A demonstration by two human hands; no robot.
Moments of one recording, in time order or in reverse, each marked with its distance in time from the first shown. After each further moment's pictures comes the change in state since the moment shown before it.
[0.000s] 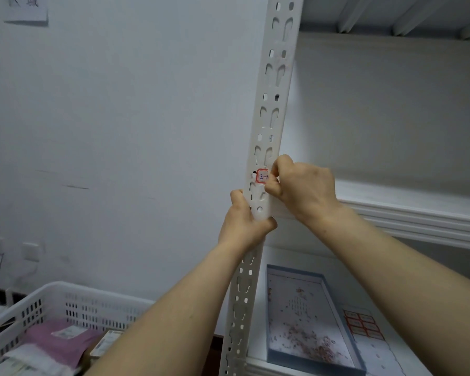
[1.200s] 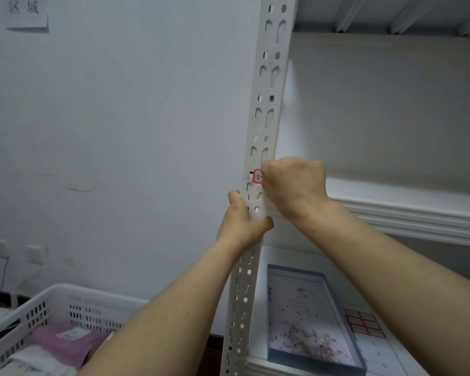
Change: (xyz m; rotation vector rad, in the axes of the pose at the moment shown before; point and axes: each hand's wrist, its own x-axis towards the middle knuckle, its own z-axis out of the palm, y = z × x) left_hand 0.001 0.000 -0.001 0.021 -0.021 0.003; right_hand 0.002 -0.016 -0.021 -0.113 0.029 -0.072
